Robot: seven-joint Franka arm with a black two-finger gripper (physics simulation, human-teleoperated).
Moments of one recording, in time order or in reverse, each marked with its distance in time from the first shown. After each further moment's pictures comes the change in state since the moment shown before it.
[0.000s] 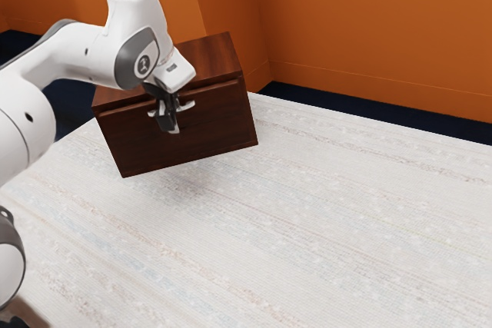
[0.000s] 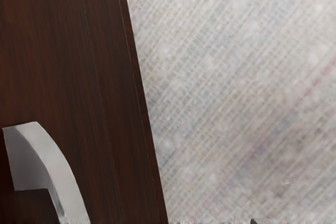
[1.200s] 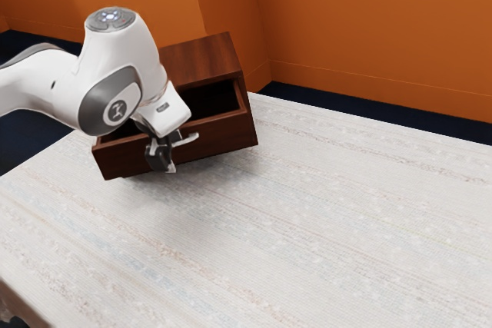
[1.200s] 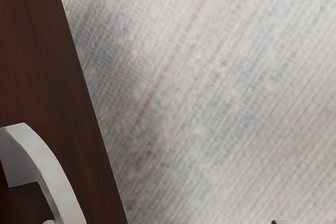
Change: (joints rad) arm -0.154 -0.441 0.007 -0.589 0.105 0.154 -0.075
